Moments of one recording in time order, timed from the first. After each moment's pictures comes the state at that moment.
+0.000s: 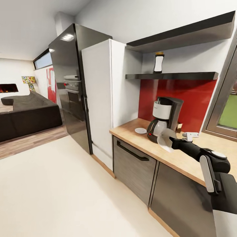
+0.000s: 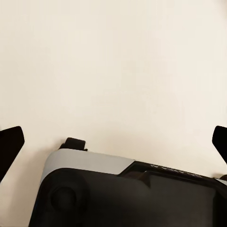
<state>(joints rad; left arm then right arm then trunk) 0.02 -0.07 0.12 -0.36 0.12 -0.15 0.00 -0.57 -0.17 -0.23 -1.54 -0.14 0.72 0.42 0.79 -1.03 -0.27</state>
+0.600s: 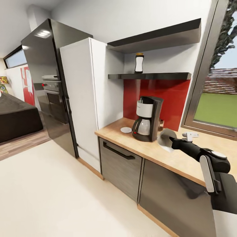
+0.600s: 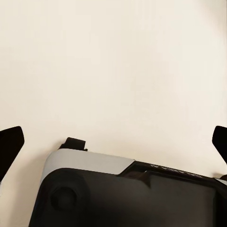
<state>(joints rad) 0.02 -0.07 0.12 -0.36 0.12 -0.15 0.00 -0.57 -0.17 -0.23 -1.54 -0.14 0.72 0.42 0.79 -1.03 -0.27</state>
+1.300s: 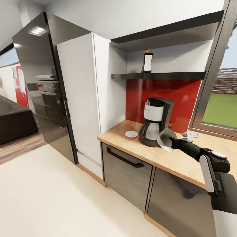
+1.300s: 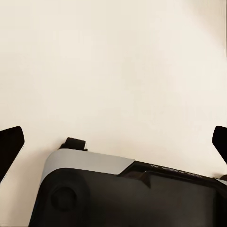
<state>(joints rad) 0.02 -0.07 0.12 -0.36 0.12 -0.15 0.00 -0.57 -0.17 -0.23 -1.54 -0.14 0.72 0.42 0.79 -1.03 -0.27</state>
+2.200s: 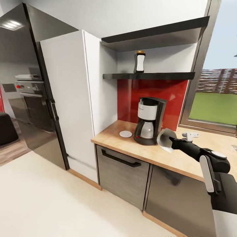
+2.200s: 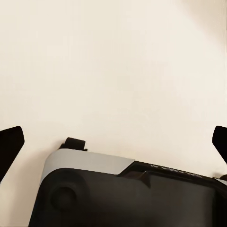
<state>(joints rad) 0.02 -0.07 0.12 -0.36 0.12 -0.15 0.00 -0.57 -0.17 -0.23 -1.54 -0.14 0.72 0.42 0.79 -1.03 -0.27</state>
